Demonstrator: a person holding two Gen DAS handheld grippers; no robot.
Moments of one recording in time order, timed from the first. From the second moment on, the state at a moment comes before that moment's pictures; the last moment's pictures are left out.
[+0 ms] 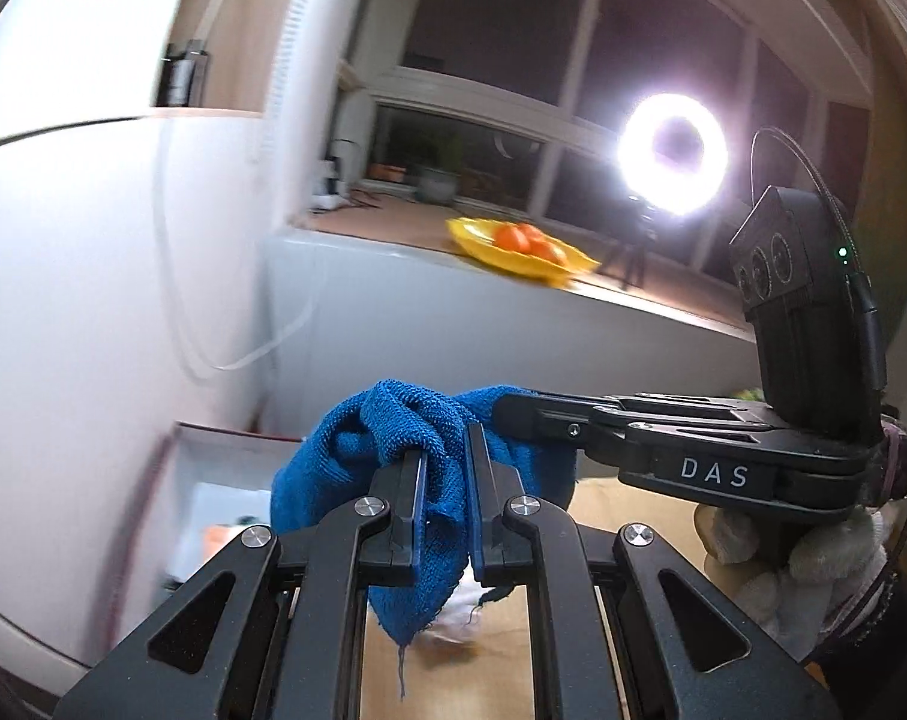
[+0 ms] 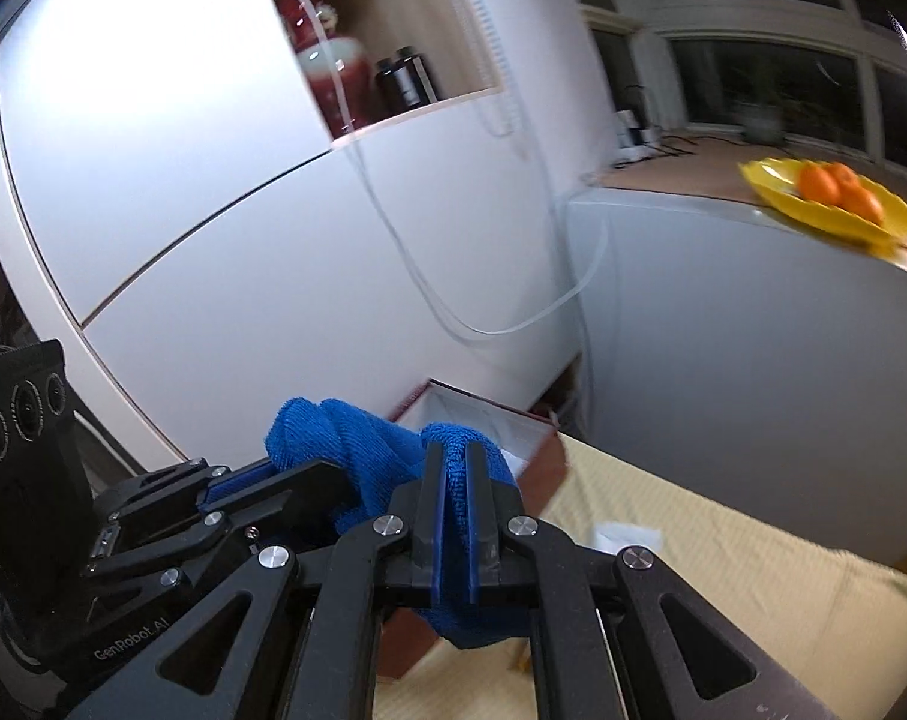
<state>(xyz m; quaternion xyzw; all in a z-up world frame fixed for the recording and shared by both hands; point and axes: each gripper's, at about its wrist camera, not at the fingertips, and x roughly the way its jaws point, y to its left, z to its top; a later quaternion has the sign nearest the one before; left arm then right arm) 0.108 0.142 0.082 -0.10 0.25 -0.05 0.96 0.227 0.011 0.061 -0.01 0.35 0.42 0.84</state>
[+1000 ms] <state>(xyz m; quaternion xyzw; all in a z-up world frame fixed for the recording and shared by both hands) 0.208 0.244 -0.036 -0.12 0.38 0.08 0.91 0.337 0.153 -0.062 -0.05 0.45 0.41 0.79</state>
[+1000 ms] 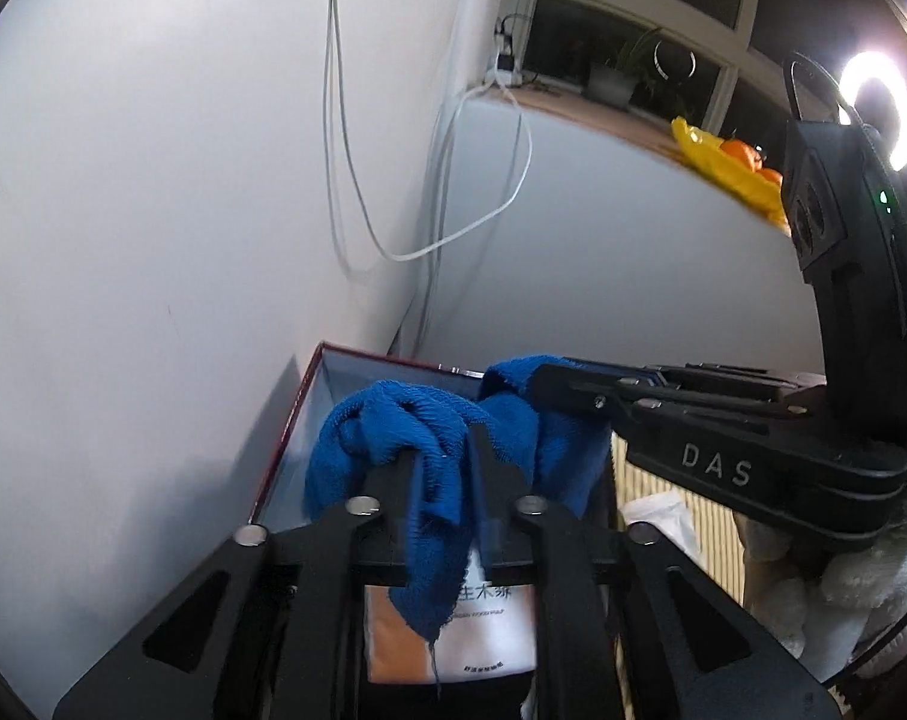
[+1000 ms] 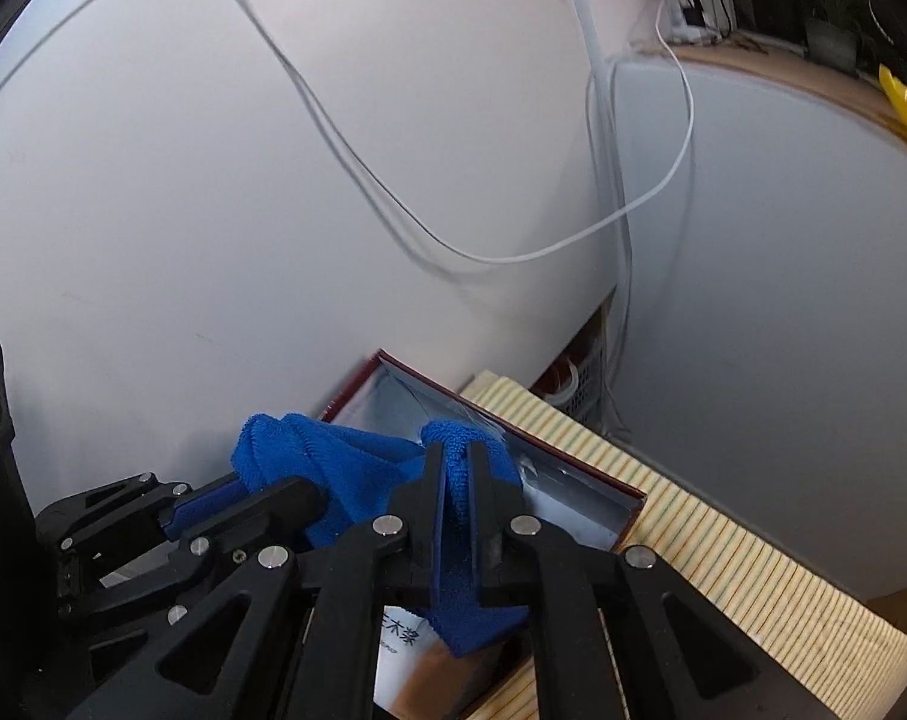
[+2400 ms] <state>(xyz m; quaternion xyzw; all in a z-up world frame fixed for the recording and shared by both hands) 0.109 0.084 -0.040 -0.06 0.39 -0.04 0.92 0.256 -0.088 -0.057 -0.03 0.46 0.32 0.83</state>
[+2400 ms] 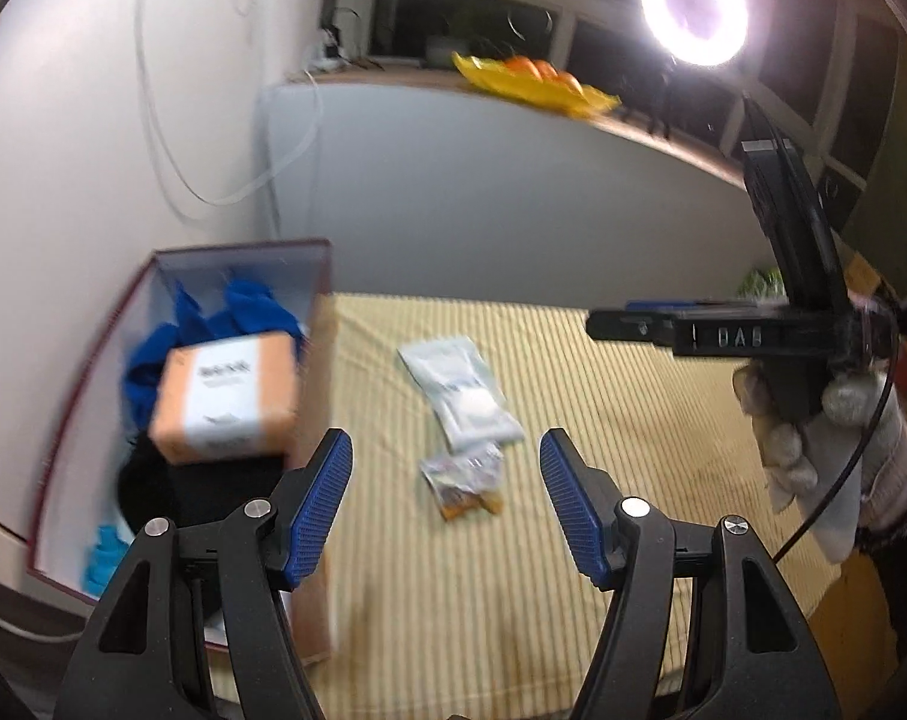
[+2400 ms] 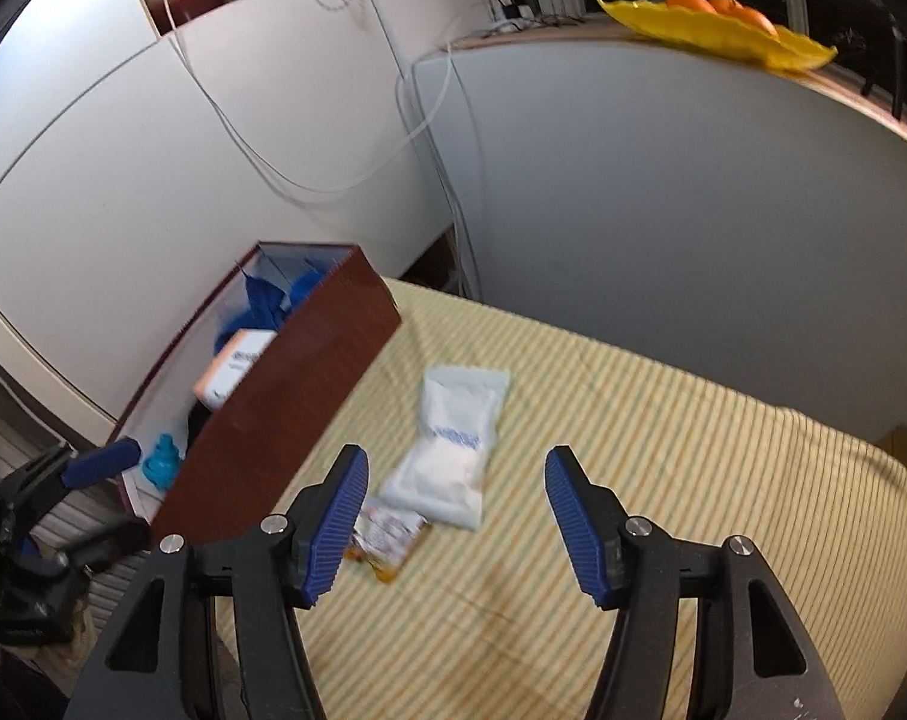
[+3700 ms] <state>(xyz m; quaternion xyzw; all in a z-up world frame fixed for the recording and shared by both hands) 0.125 0.058 -0.131 -0.08 0.45 -0.06 0.89 0.293 0.006 -0.177 -0.07 0.59 0.34 0.73</state>
